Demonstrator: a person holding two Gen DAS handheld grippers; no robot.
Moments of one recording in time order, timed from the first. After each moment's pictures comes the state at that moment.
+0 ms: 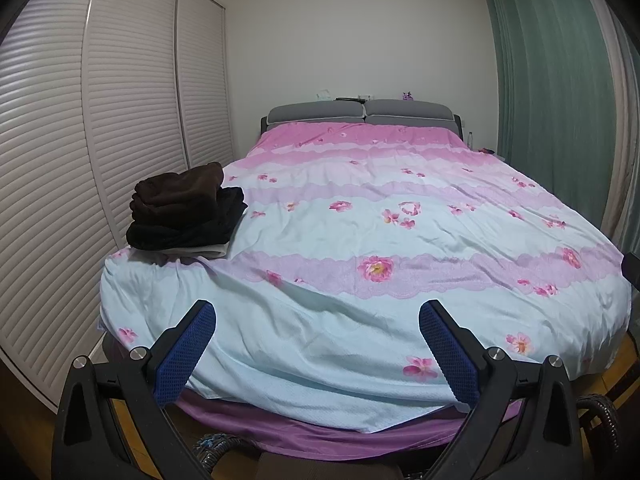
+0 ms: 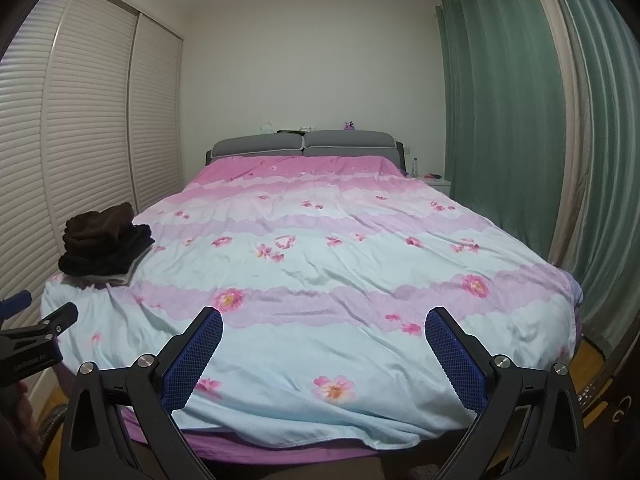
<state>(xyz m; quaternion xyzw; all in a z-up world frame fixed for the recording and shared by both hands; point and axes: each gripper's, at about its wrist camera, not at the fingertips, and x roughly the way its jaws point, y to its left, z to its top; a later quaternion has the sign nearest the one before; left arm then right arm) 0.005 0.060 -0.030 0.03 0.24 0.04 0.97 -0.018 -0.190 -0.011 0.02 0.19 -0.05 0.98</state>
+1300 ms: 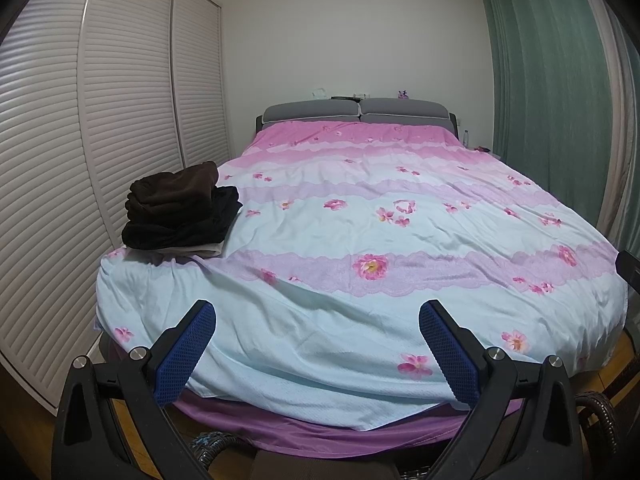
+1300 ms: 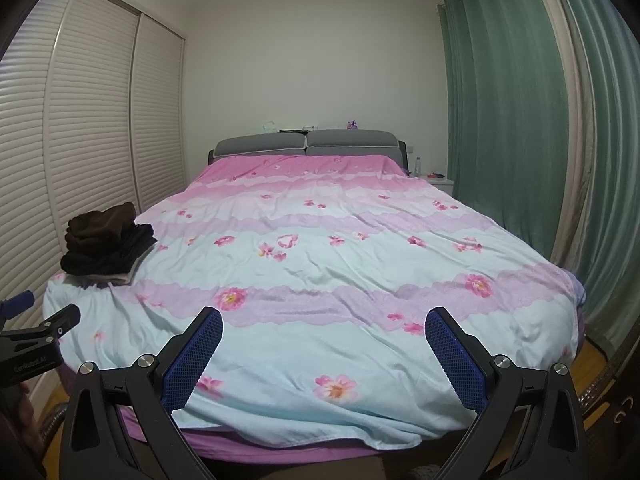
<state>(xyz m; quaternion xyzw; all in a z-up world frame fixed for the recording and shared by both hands) 0.003 0.055 -0.032 0.03 0.25 0.03 0.97 -0.015 -0.186 -0.013 0.01 0.19 -0.05 0.98</state>
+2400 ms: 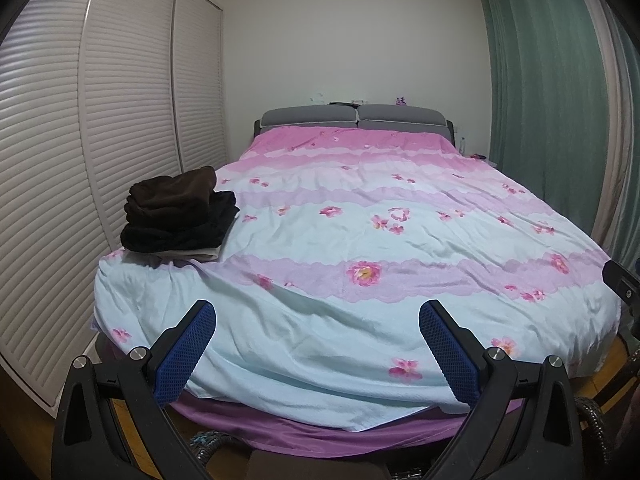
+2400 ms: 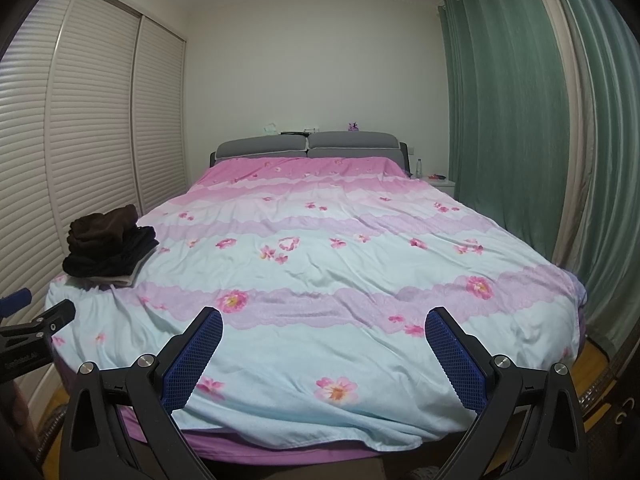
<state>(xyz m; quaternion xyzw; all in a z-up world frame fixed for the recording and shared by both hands) -0.006 0.052 -0.022 0.02 0.24 0.02 0.97 -0.016 -0.185 -0.012 0.01 0.19 -0.05 0.98</state>
